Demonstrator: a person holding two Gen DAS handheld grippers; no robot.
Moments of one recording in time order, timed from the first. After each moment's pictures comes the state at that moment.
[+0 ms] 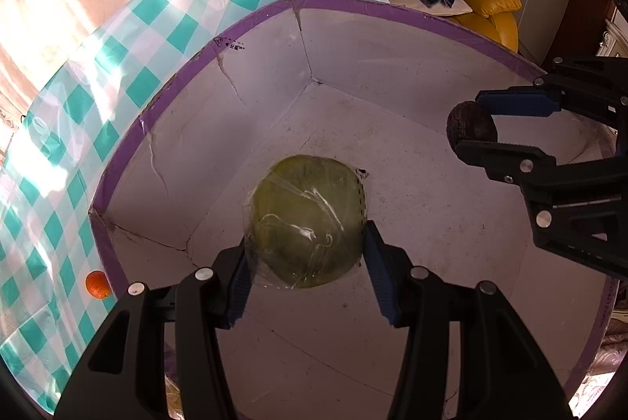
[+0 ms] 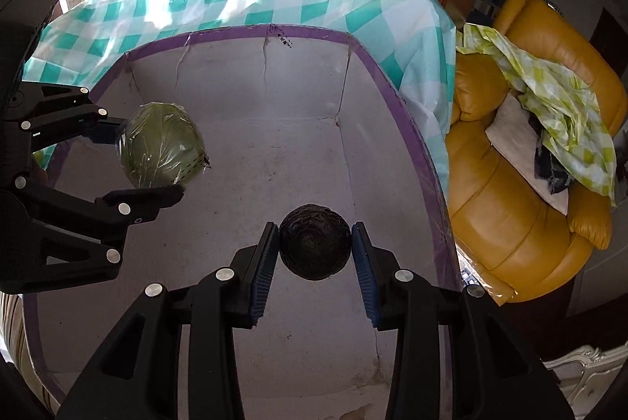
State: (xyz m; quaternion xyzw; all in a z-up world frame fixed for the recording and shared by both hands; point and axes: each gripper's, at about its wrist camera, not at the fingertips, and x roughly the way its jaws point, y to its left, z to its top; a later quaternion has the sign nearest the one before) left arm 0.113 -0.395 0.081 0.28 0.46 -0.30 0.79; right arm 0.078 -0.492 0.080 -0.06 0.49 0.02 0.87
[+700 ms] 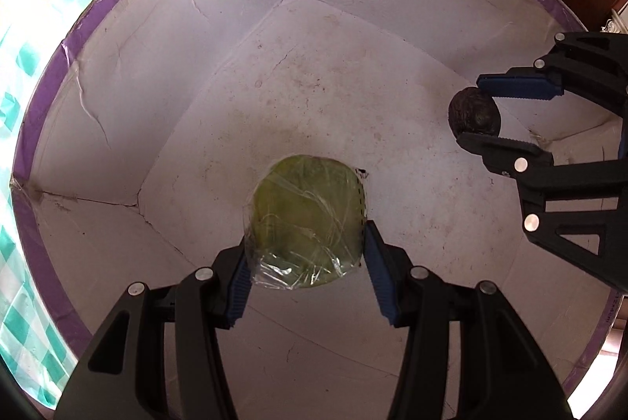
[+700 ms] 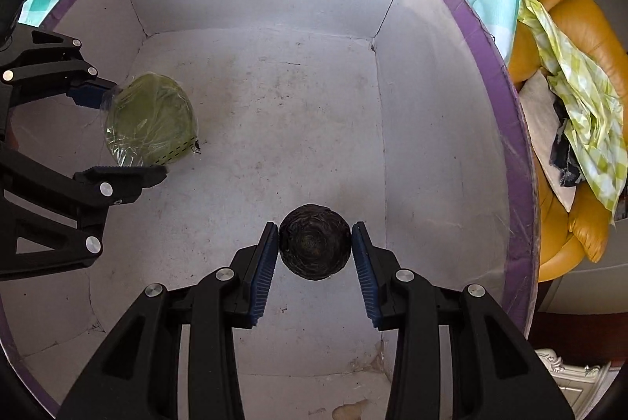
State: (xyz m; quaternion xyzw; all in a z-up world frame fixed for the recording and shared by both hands) left arm 0.134 -0.395 0.036 0.28 0.57 -0.31 0.71; right arm 0.098 -0.472 0.044 -0.12 0.60 0.04 0.79
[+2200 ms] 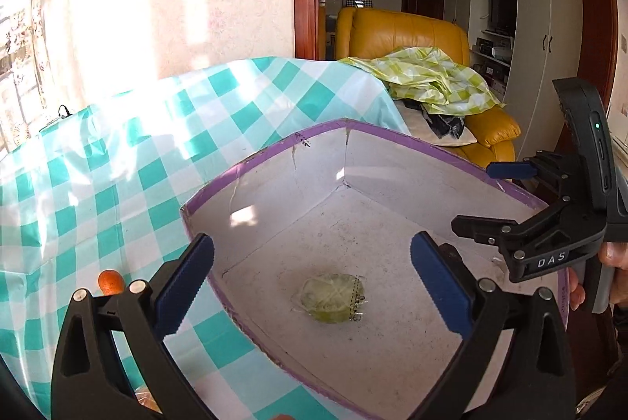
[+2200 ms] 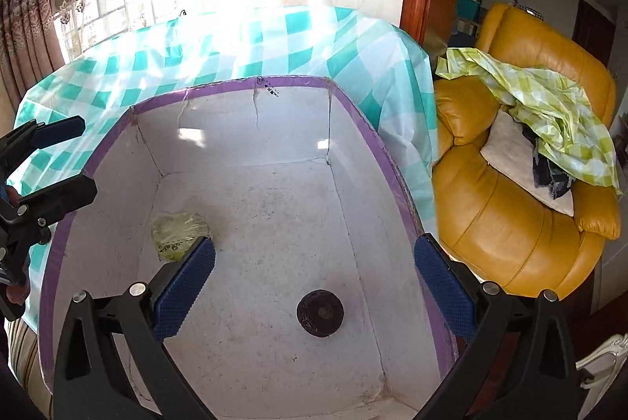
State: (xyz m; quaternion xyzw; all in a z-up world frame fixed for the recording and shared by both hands) left arm 0.068 -0.305 0.136 0.10 0.28 -0.31 0.90; right arm 0.052 -0.510 0.109 0.00 0.38 0.00 0.93
